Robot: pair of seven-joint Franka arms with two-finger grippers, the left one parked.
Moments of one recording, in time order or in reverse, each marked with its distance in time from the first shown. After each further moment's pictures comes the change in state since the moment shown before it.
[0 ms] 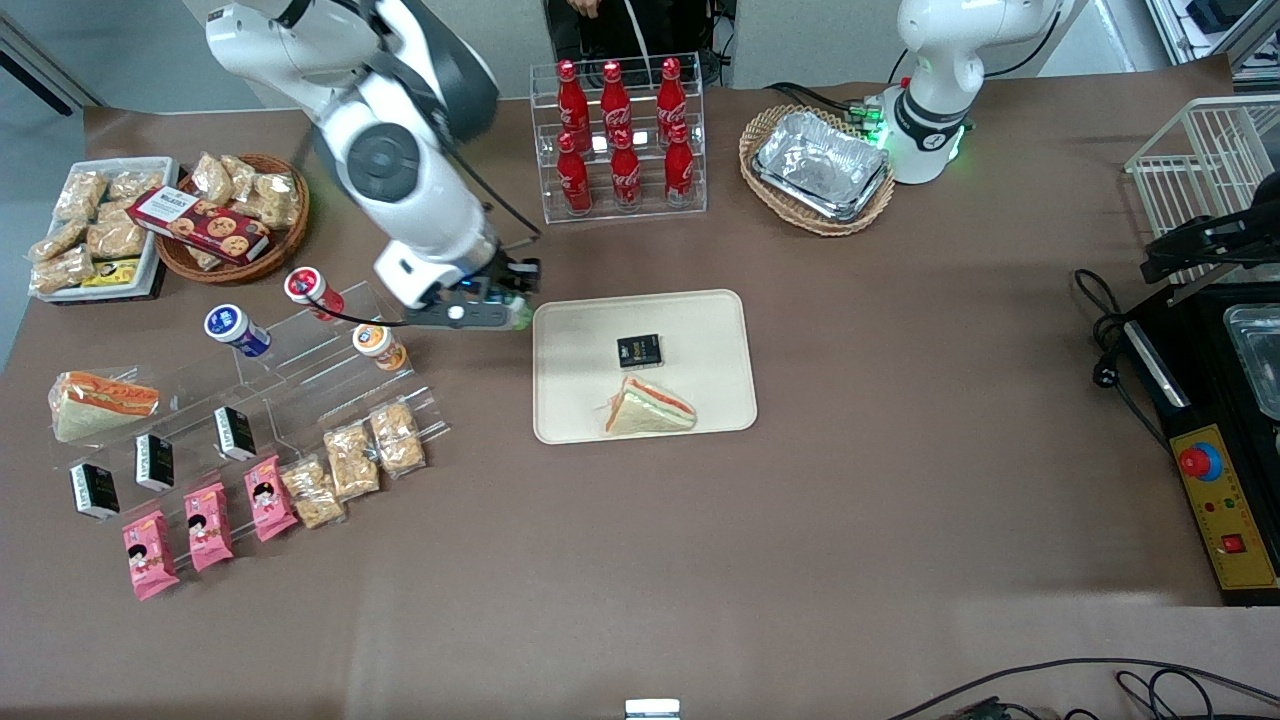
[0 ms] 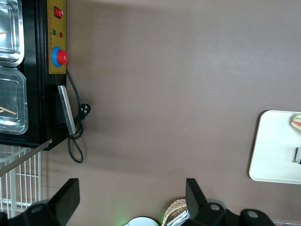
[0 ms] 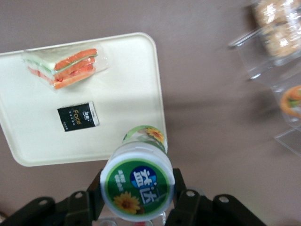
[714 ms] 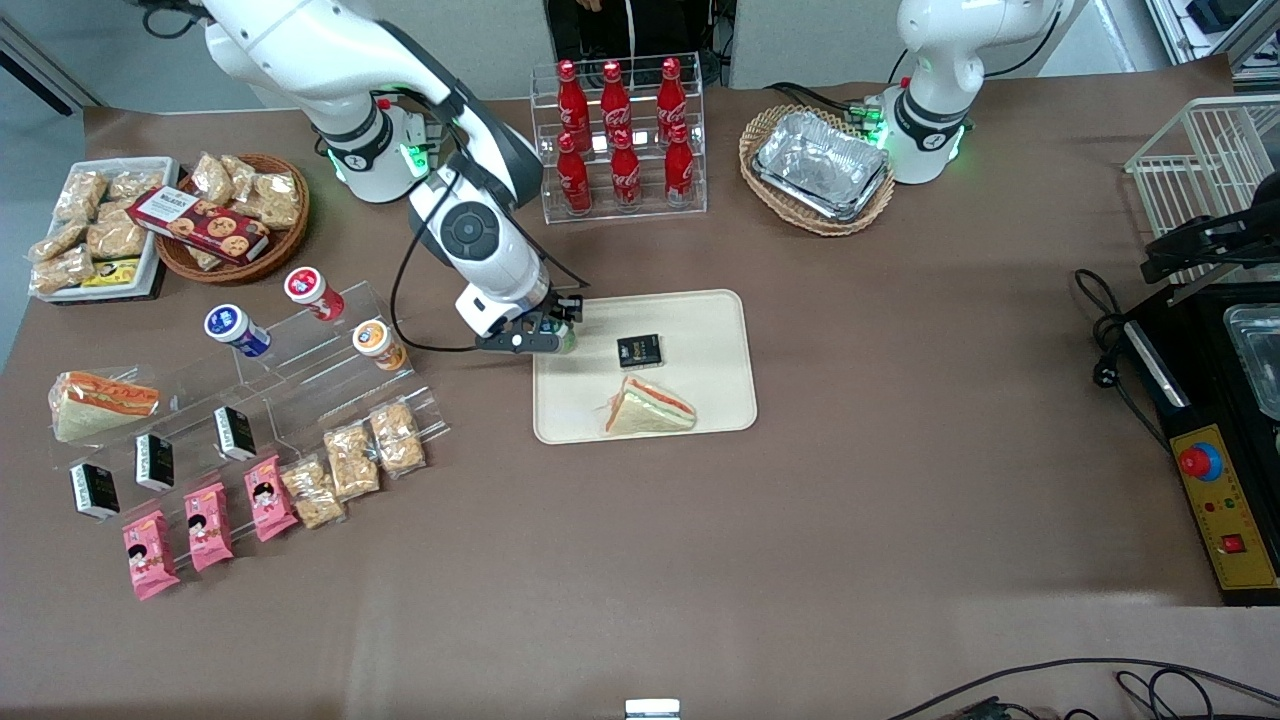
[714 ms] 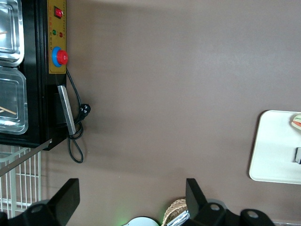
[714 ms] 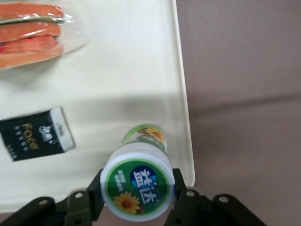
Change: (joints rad) arm 0.071 0.234 -0.003 -0.229 -0.117 0.483 0.119
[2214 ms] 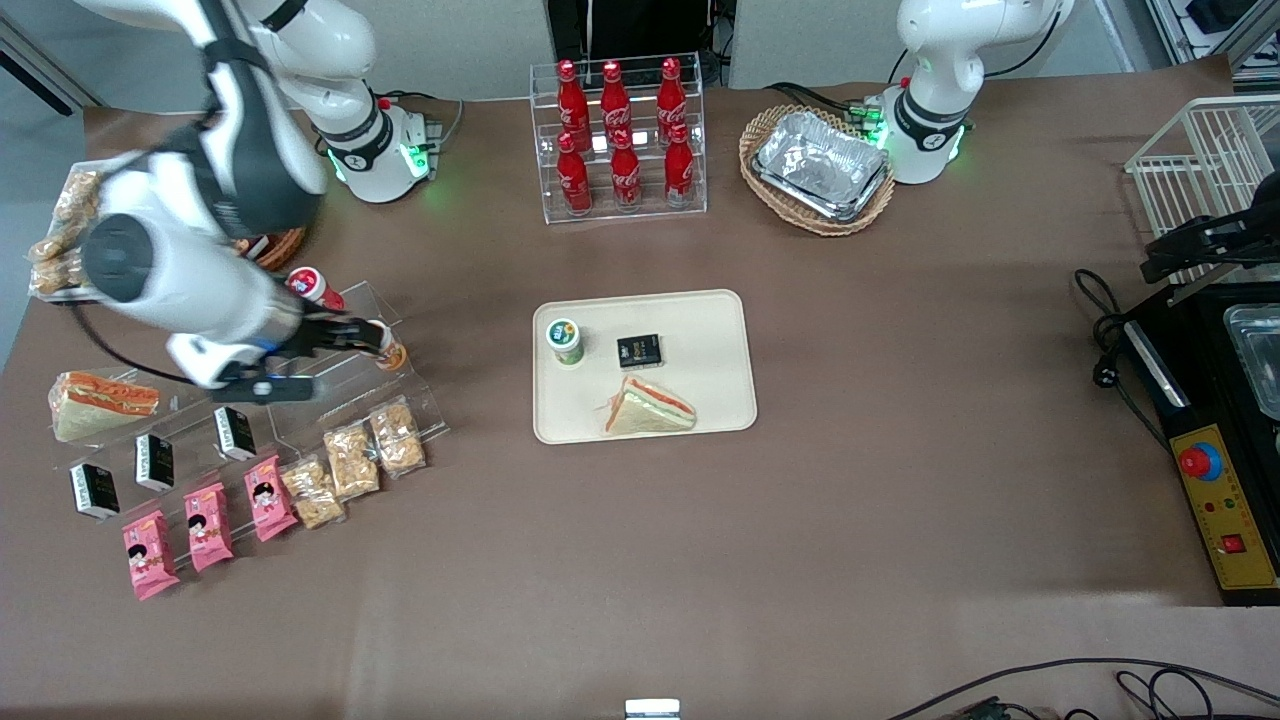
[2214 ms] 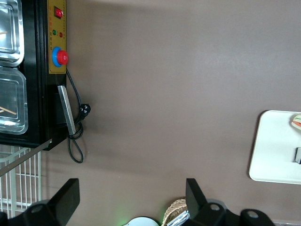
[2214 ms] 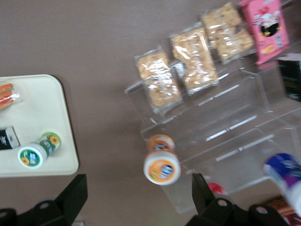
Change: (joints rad) arm -0.431 -0.270 -0.088 0.311 0.071 -0.685 -0.606
